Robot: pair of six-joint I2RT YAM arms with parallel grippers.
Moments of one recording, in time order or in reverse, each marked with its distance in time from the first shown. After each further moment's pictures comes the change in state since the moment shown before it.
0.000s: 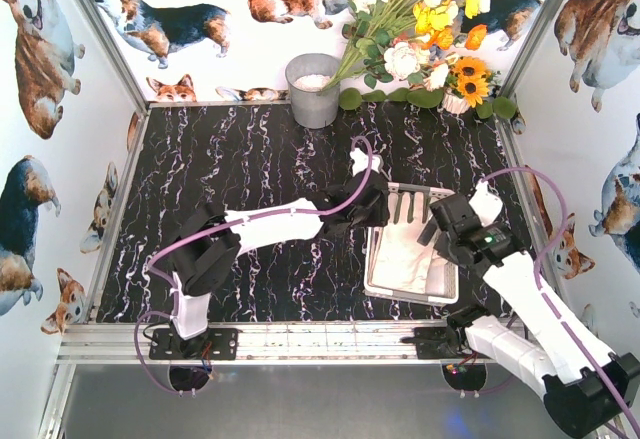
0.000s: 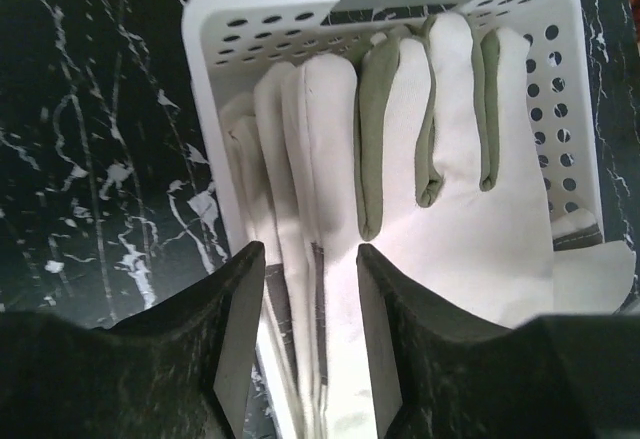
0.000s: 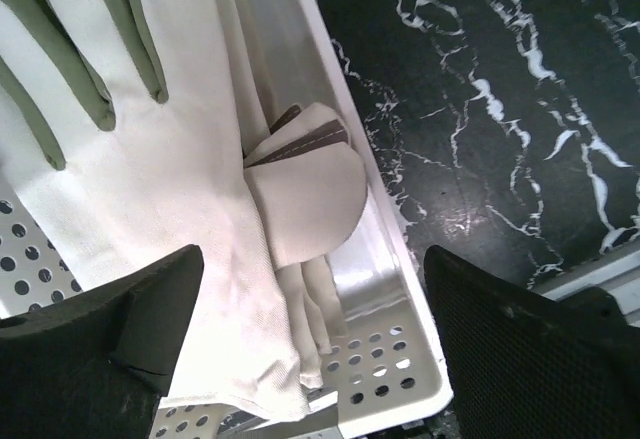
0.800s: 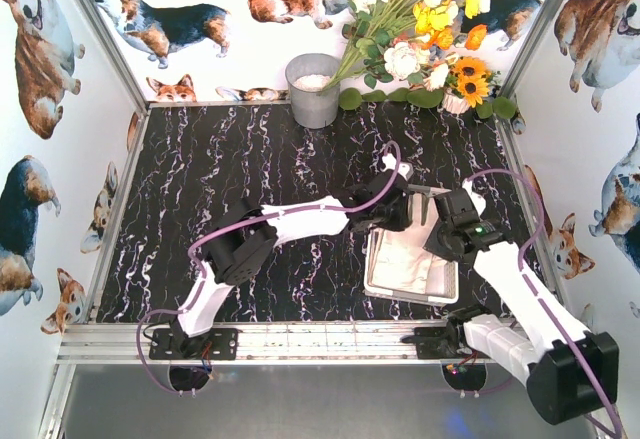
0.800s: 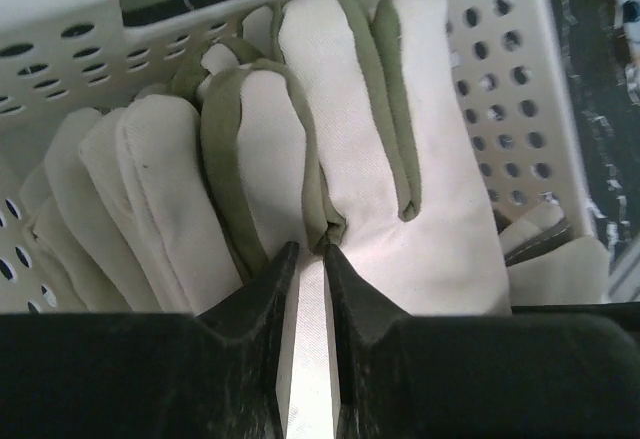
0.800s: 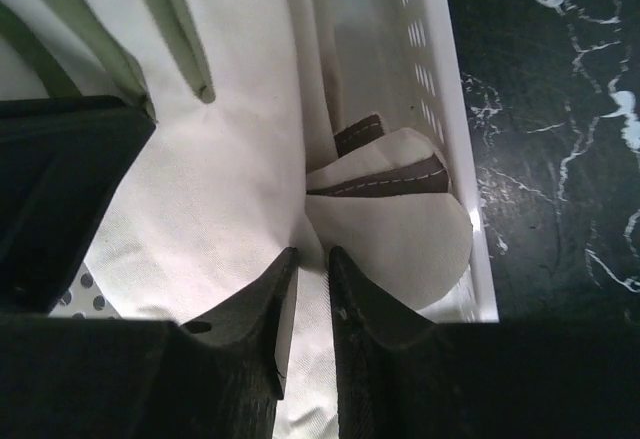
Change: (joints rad) left arm -0.014 0.215 0.220 0.014 0.189 0.090; right arm -0.145 0.090 -0.076 0.208 -0.248 -0.183
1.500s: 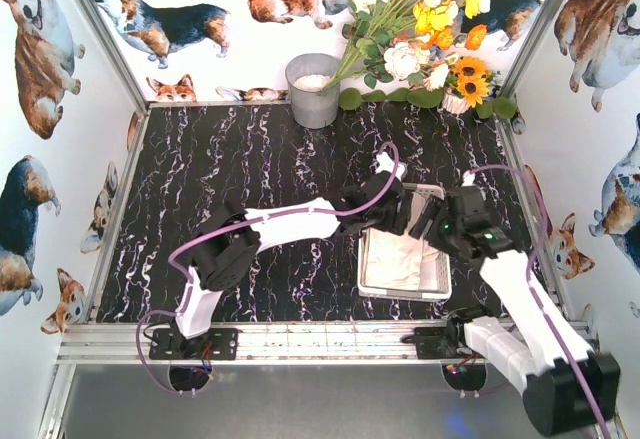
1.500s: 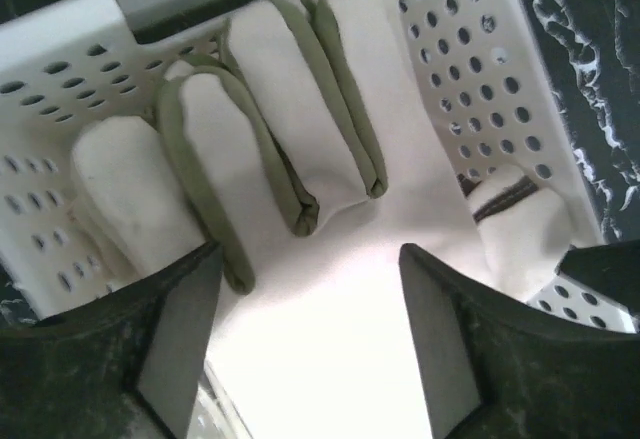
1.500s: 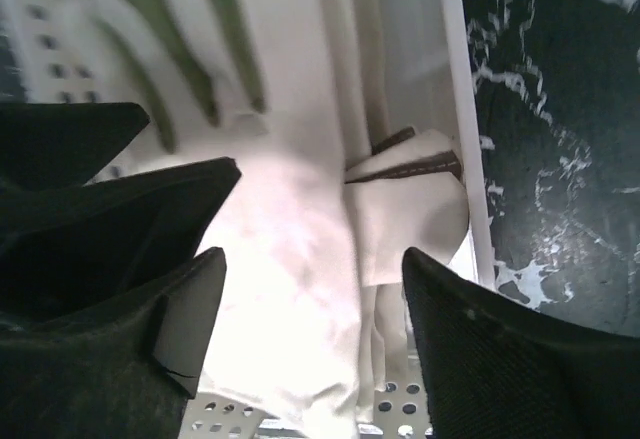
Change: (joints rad) left arm -0.012 -0.084 -0.077 -0.054 -0.126 0.072; right arm -0.076 -0.037 -0.040 0.143 -0.206 -0.070
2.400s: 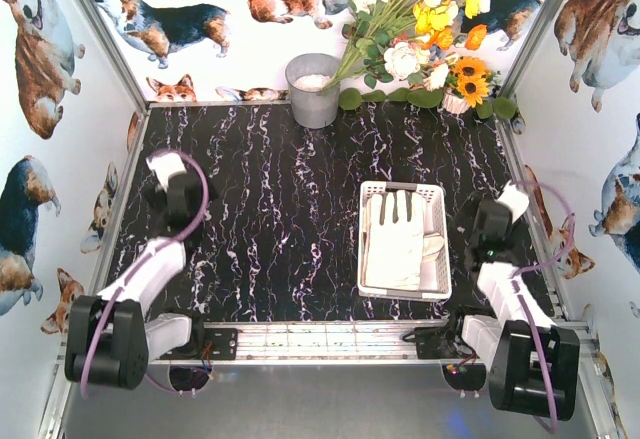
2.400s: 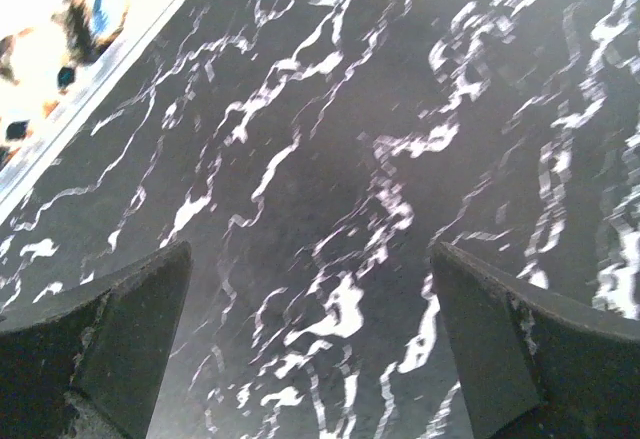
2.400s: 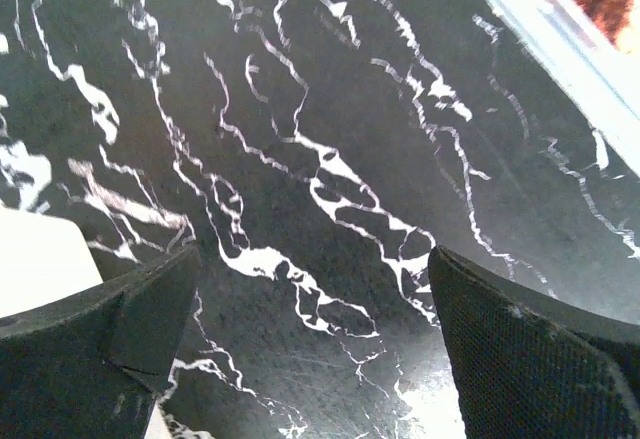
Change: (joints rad) left arm 0.923 -0.913 -0.960 0.312 -0.387 0.254; right arm -0.379 0.060 -0.302 0.719 0.324 -0.327
